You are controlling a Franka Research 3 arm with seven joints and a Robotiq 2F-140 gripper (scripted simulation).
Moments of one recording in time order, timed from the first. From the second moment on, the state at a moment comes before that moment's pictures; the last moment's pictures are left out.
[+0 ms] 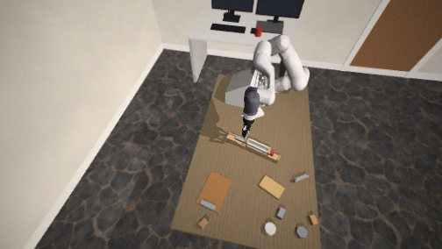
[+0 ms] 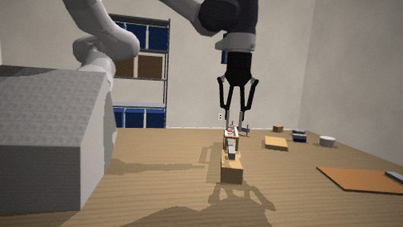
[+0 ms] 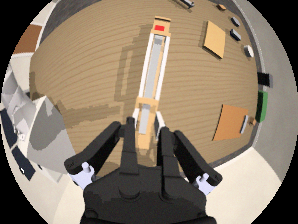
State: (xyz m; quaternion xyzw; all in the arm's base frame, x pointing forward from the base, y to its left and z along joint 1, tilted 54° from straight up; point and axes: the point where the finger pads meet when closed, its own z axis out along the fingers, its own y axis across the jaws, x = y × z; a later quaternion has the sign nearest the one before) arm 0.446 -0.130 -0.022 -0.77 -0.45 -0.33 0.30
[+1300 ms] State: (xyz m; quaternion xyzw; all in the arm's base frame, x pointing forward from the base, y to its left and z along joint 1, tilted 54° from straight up) arm 0.420 -0.137 -0.120 -0.77 -0.45 -0.33 0.31
